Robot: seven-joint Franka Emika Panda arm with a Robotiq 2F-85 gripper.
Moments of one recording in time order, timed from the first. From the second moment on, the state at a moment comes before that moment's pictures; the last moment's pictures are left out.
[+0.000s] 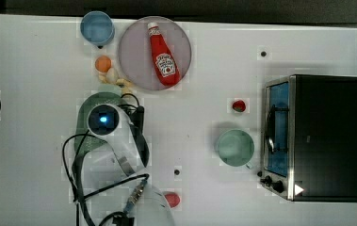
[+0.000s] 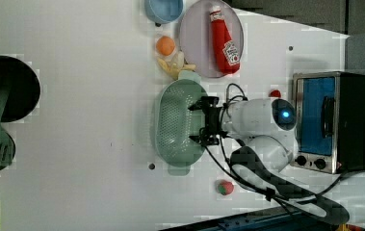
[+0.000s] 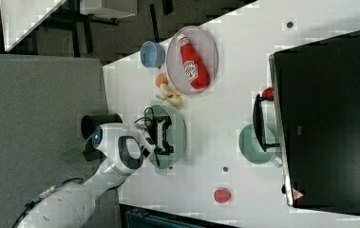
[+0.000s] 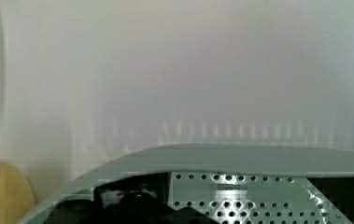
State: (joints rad) arm -0.01 0.47 0.33 -2.29 -0.21 1.08 1.32
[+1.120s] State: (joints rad) arm -0.17 0.41 0.18 -2.35 -0.24 1.08 1.10
